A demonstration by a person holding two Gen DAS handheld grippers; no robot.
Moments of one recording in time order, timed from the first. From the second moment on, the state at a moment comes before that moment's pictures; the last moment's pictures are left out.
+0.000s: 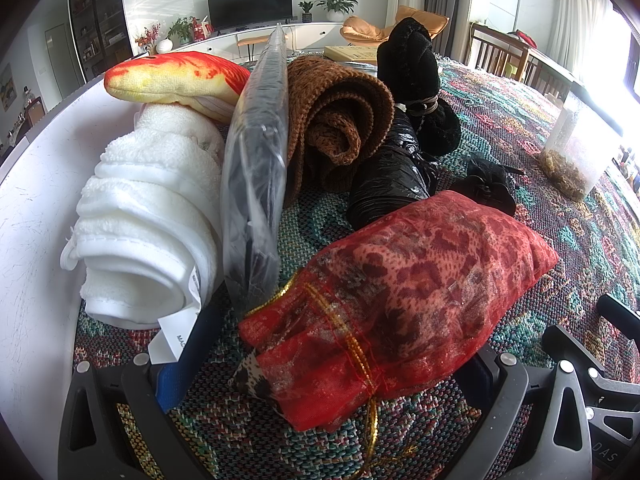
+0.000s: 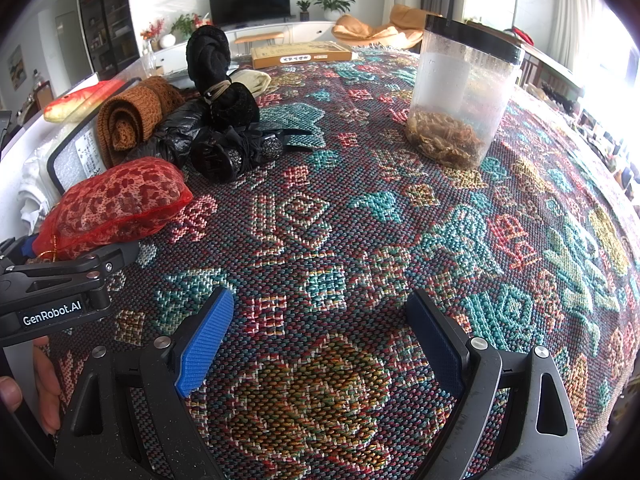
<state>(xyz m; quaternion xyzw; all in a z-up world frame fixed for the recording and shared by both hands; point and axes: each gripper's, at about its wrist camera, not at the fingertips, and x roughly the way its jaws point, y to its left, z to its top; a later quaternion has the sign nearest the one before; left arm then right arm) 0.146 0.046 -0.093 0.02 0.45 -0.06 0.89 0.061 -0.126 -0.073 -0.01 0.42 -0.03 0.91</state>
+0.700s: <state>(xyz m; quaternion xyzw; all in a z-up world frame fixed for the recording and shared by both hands) 0.117 0.047 -0.089 0.04 0.46 -0.09 0.89 0.060 -0.126 -0.073 -0.01 0.42 -0.03 0.91</state>
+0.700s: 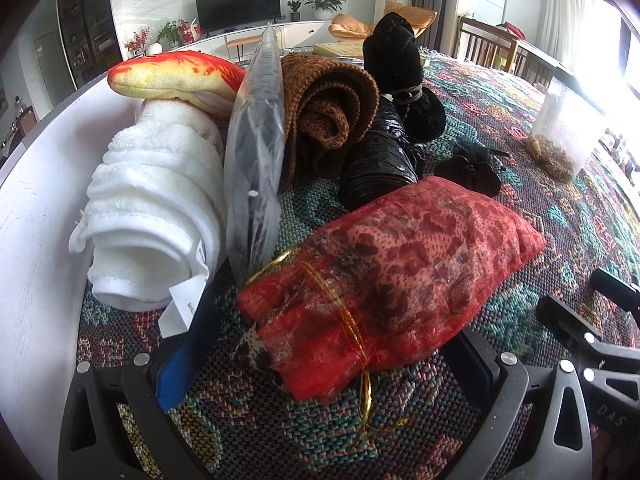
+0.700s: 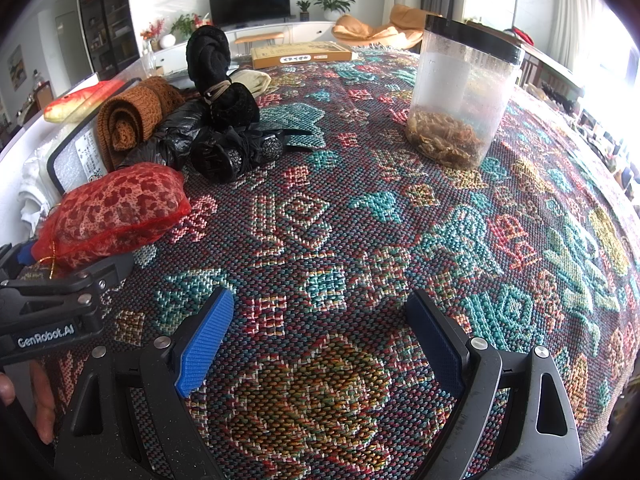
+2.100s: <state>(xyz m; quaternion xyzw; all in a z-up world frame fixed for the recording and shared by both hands) 0.031 0.124 0.013 -0.07 0.39 -0.18 0.90 0.190 -0.139 -0.062 0.23 0.48 0.07 0.84</state>
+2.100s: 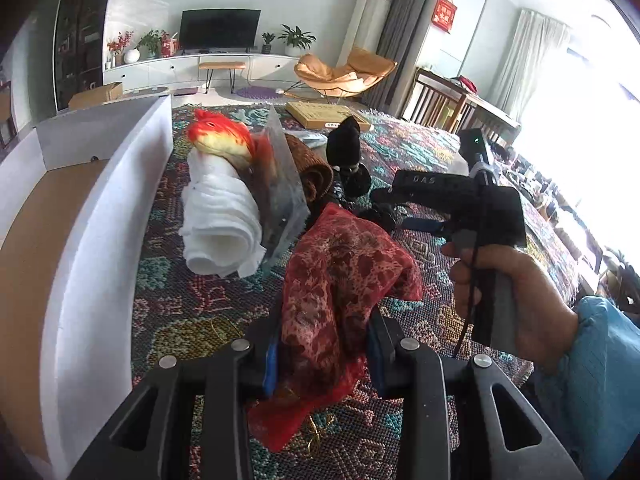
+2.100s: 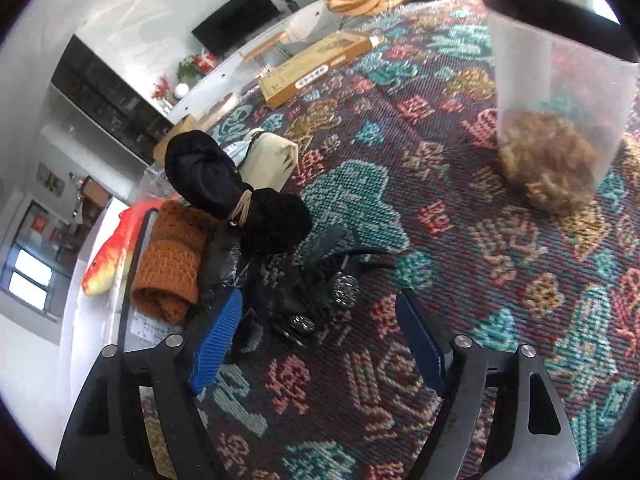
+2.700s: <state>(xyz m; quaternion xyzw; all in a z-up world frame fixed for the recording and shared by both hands) -0.003 0.322 0.047 -0.11 0.35 0.05 0.93 0.105 -0.006 0.087 0.12 0.42 0.29 0.85</state>
